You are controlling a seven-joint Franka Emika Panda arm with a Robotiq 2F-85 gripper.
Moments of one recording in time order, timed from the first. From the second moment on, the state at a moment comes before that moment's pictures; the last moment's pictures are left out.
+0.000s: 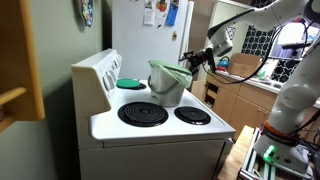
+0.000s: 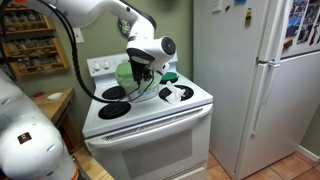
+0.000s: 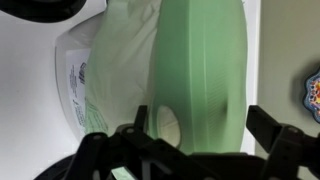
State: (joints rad) arm -0.02 -0.20 -0.13 -2.37 1.23 2.00 -0.37
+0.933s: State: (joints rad) arm -0.04 -0.24 -0.11 -2.26 1.23 2.00 -0.34
